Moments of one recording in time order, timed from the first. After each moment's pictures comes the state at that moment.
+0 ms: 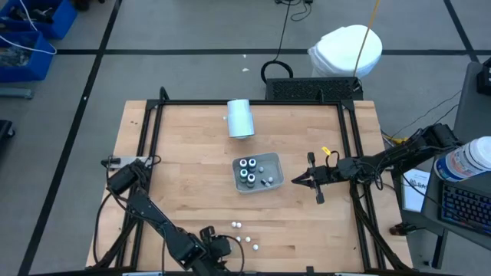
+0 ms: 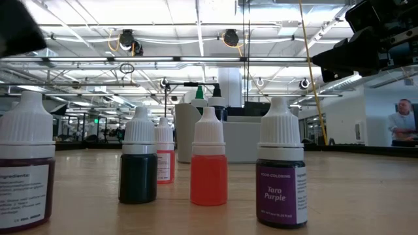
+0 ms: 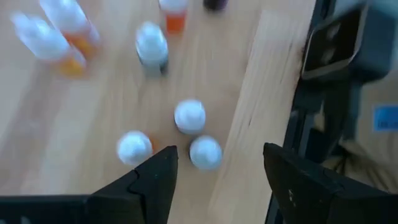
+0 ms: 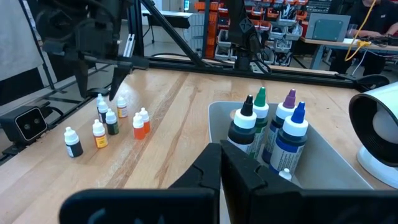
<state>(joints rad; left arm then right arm) -0.80 2.06 1.50 -0.58 -0.30 -1.06 0.27 0.89 0.10 0.66 0.13 -0.02</state>
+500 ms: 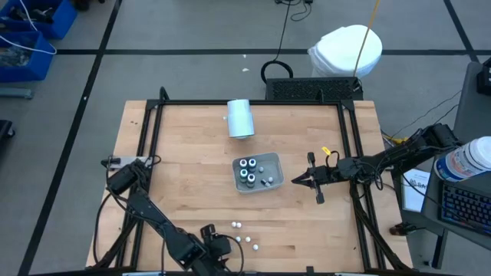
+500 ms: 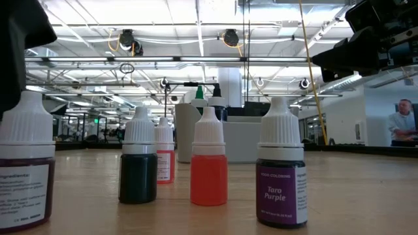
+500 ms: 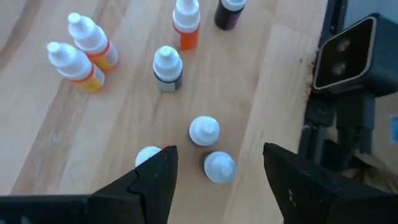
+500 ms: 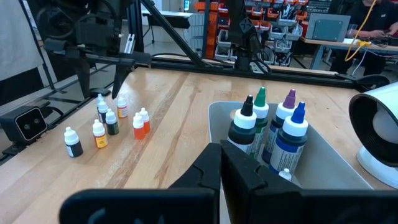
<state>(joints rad) -0.80 2.06 1.50 -0.59 -0.37 -1.05 0.27 0.89 0.10 0.66 0.13 -0.02</state>
